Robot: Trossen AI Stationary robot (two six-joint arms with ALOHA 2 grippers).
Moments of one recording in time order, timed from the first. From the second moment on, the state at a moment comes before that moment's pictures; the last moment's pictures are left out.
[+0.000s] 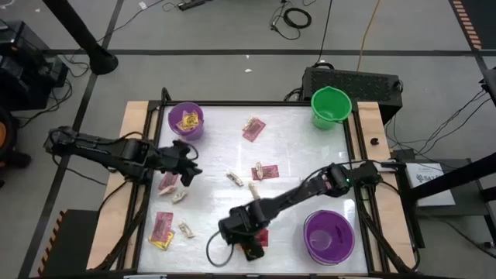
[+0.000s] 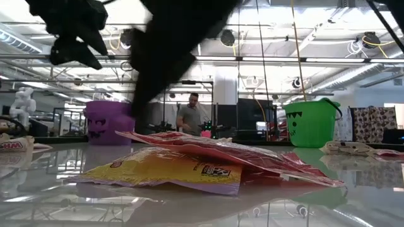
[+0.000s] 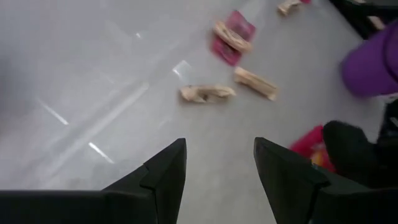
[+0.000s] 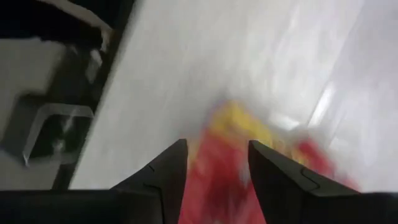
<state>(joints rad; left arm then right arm) -0.19 0.85 0.71 -0.66 -0.21 -0.92 0.39 2.40 2.12 -0.84 -0.22 0.07</state>
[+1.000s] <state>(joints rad) -0.52 0.85 0.71 -0.69 -0.45 -0.96 0.39 2.44 2.12 -0.71 -0.08 0.12</state>
